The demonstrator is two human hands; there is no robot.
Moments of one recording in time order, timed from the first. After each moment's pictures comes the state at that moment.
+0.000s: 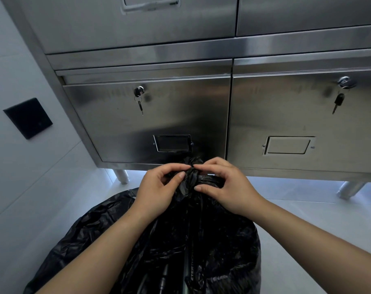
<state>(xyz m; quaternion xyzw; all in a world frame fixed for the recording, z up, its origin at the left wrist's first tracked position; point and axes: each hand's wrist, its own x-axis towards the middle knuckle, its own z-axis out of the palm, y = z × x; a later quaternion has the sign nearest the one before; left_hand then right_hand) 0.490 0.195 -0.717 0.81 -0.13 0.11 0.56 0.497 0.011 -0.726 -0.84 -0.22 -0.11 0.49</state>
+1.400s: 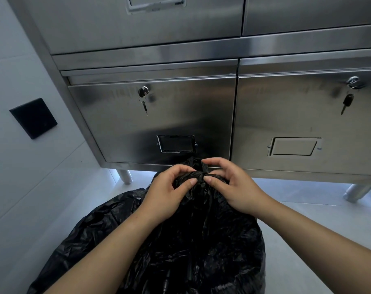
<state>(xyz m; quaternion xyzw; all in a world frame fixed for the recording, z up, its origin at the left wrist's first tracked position) 0.495 0.195 -0.725 0.82 -0.16 0.06 0.54 0.503 0.008 -0.730 -0.77 -0.20 0.02 0.60</state>
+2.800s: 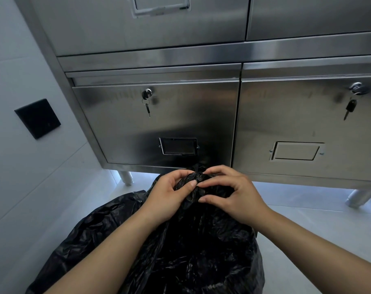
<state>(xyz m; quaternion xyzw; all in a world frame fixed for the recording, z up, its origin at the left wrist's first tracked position) 0.490 0.192 -0.717 0.77 -0.11 -0.02 0.63 0.499 0.011 -0.738 -0.81 -0.27 -0.14 0.49</state>
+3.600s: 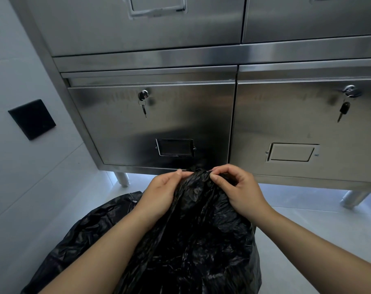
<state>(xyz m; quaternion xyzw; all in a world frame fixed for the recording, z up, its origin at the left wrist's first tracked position) 0.488 0.191 -0.710 0.76 -0.05 -0.06 0.64 0.509 0.003 -0.743 -0.75 -0.17 -0.13 0.63</state>
